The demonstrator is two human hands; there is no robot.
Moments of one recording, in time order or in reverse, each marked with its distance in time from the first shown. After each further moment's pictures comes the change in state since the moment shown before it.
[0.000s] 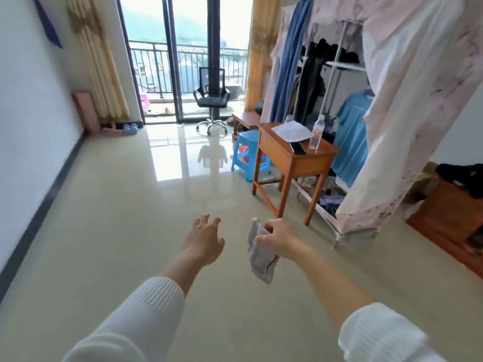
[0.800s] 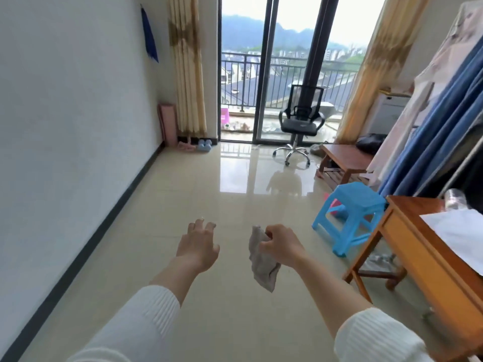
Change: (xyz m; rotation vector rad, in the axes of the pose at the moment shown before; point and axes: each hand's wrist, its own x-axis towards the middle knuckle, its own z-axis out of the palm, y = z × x) left_hand 0.622 -0.336 -0.157 0.100 0.104 -0.352; right_hand 0.719 -0.306 0.122 -0.138 -0.204 -0.271
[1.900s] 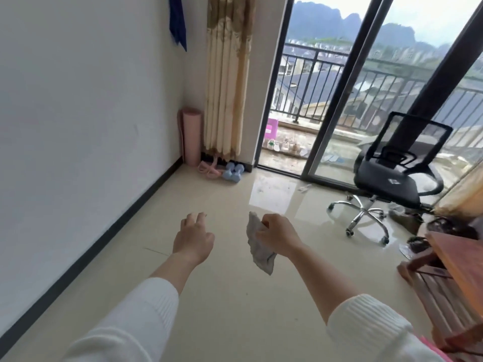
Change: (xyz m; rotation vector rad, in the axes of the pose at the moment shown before) left_hand 1.015 -0.126 -0.031 -0.259 0.167 -0.360; right_hand 1.068 -0.142 -0.071 -0.136 -0.124 -0.221
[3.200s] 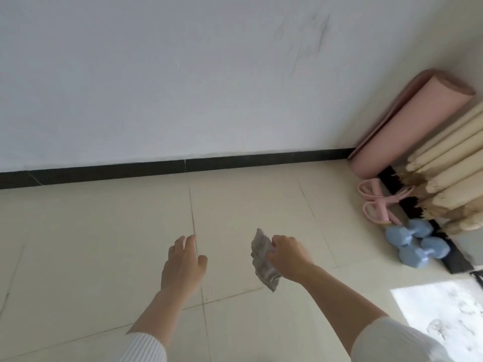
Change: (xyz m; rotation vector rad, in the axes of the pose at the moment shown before) left_hand 0.456 -0.318 0.389 -0.223 0.281 -1.081; right_hand 0.707 0.005 0.475 -0.548 -0.657 -0.773
